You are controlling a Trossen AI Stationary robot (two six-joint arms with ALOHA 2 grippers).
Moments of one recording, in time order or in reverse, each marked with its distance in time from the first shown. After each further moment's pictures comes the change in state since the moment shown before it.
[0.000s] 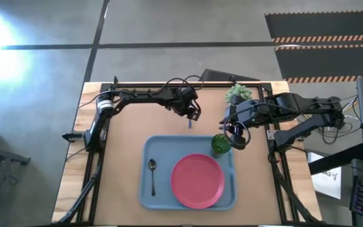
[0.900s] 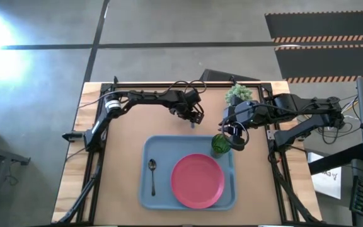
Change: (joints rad) left arm 0.009 0.114 0.043 0.038 0.111 -0.001; right arm 0.000 0.007 -0.009 0.008 -0.023 0.034
